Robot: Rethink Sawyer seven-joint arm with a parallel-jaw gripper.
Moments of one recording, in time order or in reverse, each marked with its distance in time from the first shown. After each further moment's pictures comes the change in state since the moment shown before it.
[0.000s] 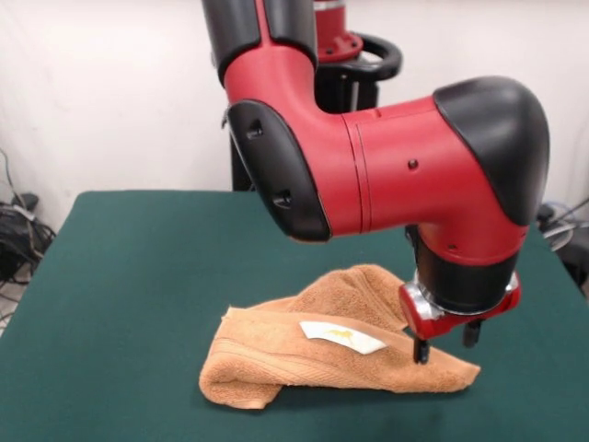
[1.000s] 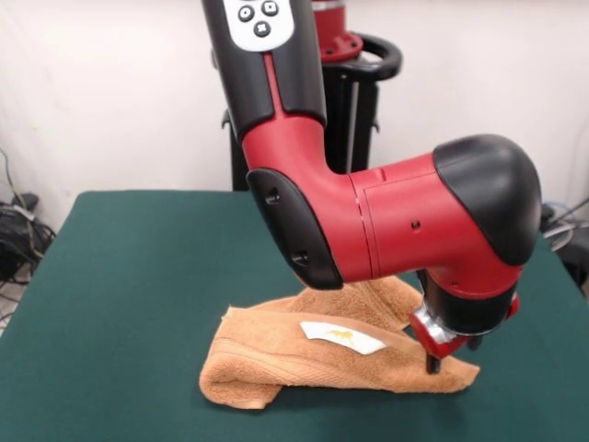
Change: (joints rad) arm -0.001 0.085 0.023 -0.002 0.000 0.000 -0.166
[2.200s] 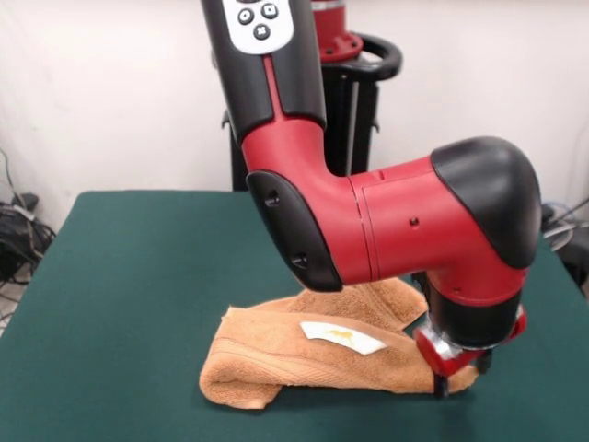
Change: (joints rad) arm 0.001 0.004 0.000 -0.007 0.000 -0.118 0.000
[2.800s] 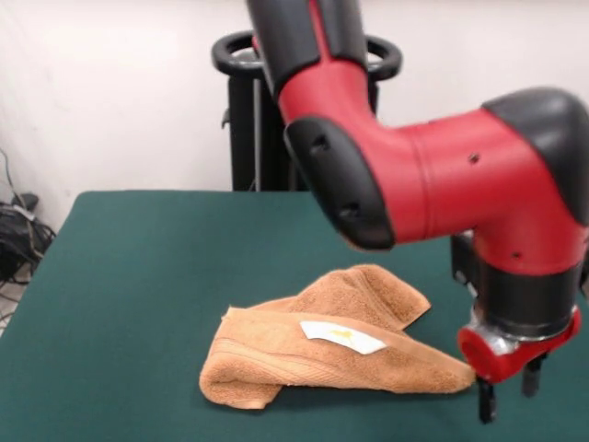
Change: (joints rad) arm 0.070 -0.093 -0.039 0.008 0.000 -0.140 0.000
